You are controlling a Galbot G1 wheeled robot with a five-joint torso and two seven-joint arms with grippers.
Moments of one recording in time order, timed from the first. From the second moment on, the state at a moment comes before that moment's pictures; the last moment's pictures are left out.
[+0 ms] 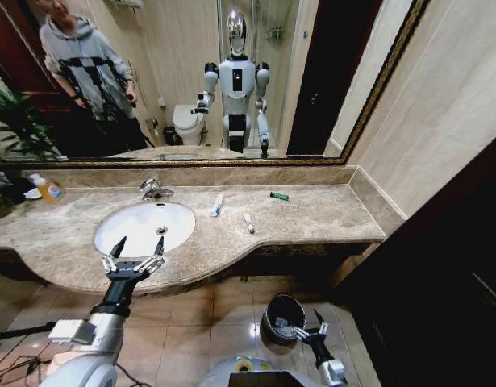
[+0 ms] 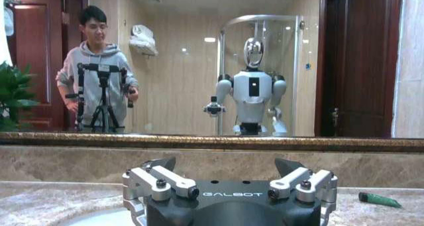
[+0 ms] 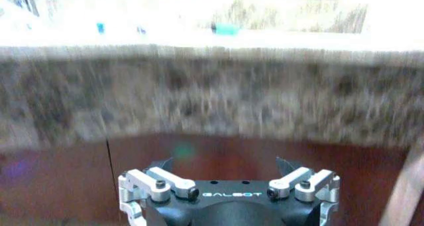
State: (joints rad) left arm 1.84 -1.36 -0.82 -2.47 -0.37 0.04 0.05; right arm -1.81 1.48 0.62 1.69 0.09 0.47 -0.17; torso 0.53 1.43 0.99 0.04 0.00
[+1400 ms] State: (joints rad) left arm 1.84 -1.36 -0.82 -2.47 -0.37 0.04 0.05; right arm -1.22 1.45 0.16 1.79 0.04 0.03 -0.01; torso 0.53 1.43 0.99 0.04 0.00
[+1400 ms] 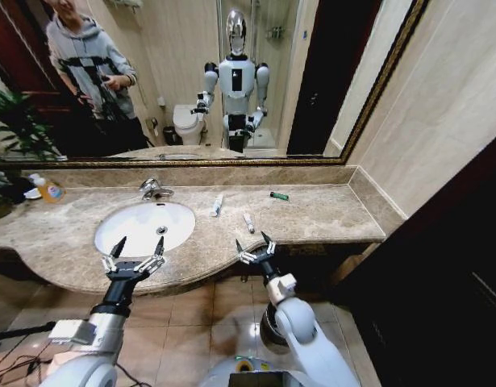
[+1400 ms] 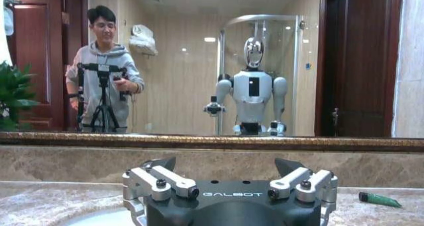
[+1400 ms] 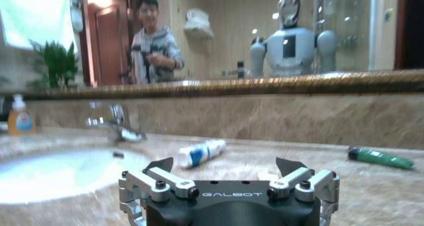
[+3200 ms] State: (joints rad) left arm 1.84 -1.36 -0.82 -2.47 -0.37 0.04 0.05; right arm -1.08 1.47 0.21 1.57 0.02 0.09 0.02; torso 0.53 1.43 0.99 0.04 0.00
